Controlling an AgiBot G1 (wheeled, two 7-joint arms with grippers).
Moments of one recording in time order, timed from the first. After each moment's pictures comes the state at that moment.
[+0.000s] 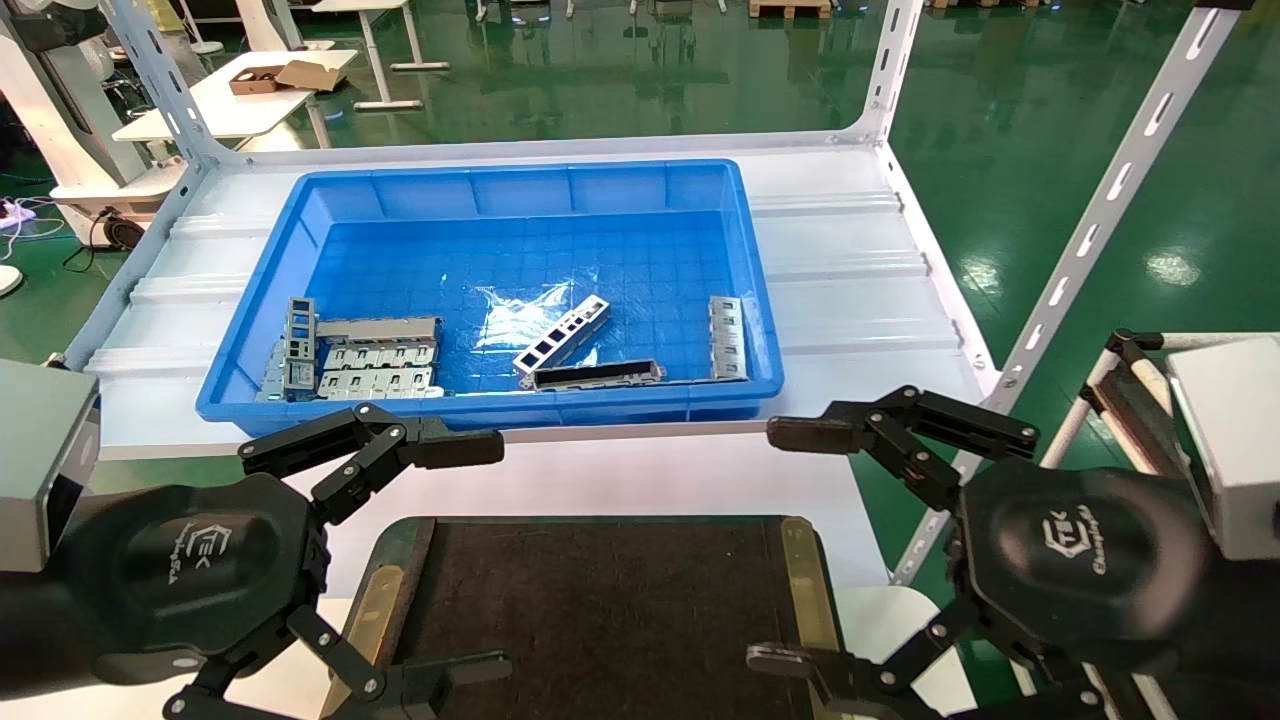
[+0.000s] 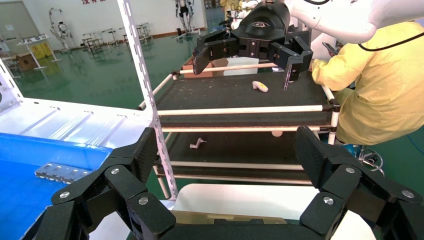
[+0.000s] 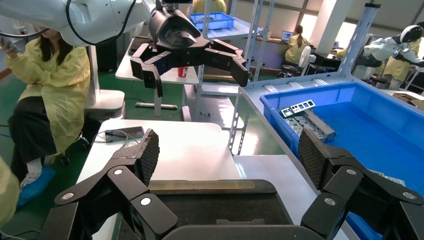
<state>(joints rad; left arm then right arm) -1.08 0.61 0.28 -1.28 0.73 1.49 -0.19 1.08 -0.60 -0.30 1.28 -0.71 -1.49 0.17</state>
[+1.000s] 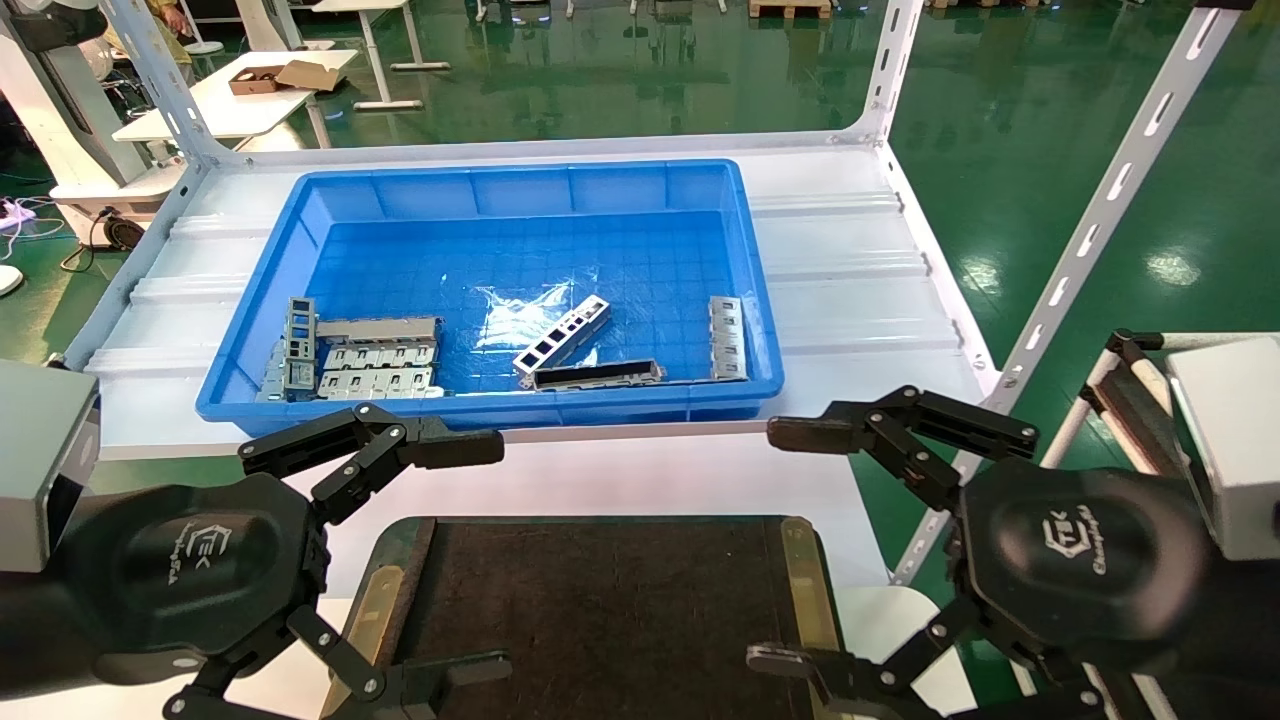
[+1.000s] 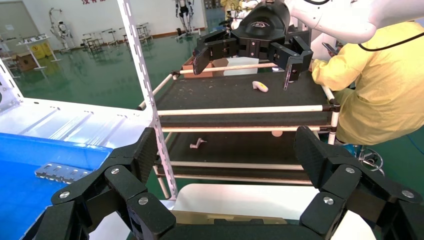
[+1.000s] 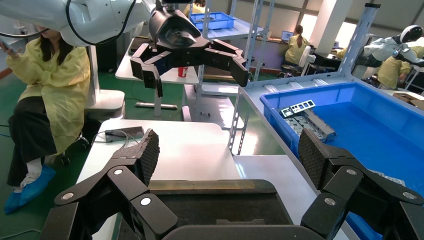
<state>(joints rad) -1.08 0.61 0.28 -1.28 0.73 1.49 -0.19 1.08 -0.60 -0.30 1.28 -0.71 -1.49 0.17</state>
